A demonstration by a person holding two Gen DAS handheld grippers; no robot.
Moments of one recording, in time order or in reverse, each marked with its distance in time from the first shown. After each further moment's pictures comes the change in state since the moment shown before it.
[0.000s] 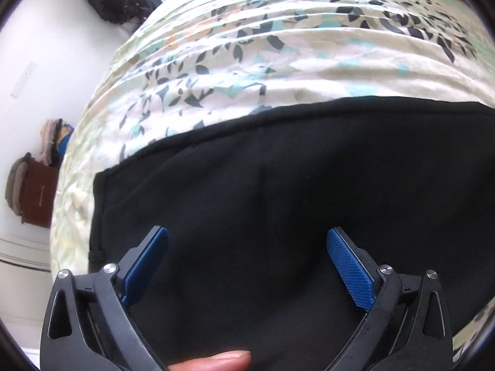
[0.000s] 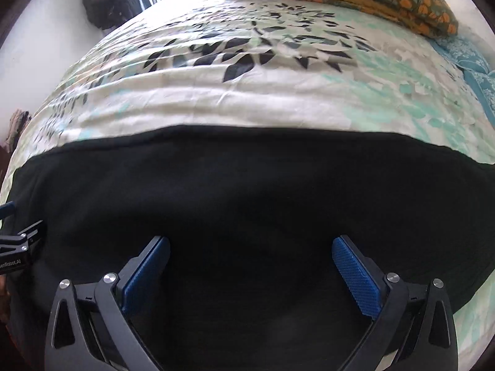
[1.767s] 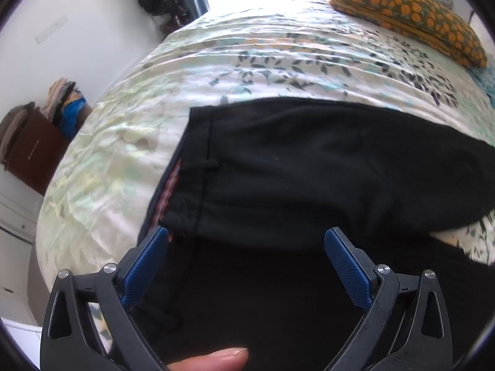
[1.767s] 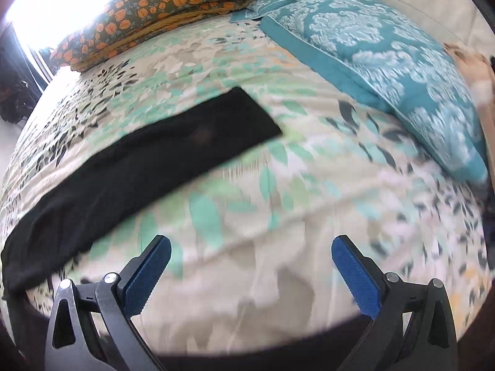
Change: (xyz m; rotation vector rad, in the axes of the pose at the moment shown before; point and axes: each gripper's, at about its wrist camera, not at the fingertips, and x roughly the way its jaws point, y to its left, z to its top) left arm -0.057 0.128 -0.152 -0.184 -0.160 -0.168; right arm -0.202 -0.275 -0.167 0.380 -0.046 -0.257
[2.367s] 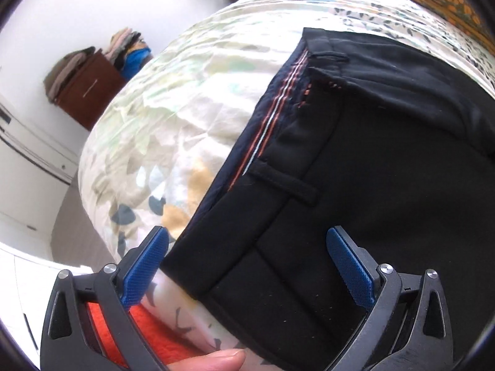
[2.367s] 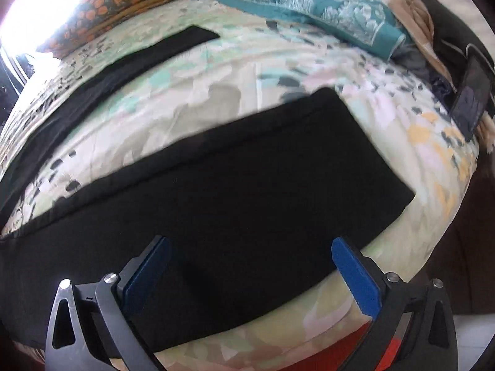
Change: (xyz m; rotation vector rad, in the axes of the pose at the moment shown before) left arm 0.014 0.078 -0.083 -0.212 0.114 0.267; right arm -0.005 -0.044 -0.140 0.115 0.042 -0.114
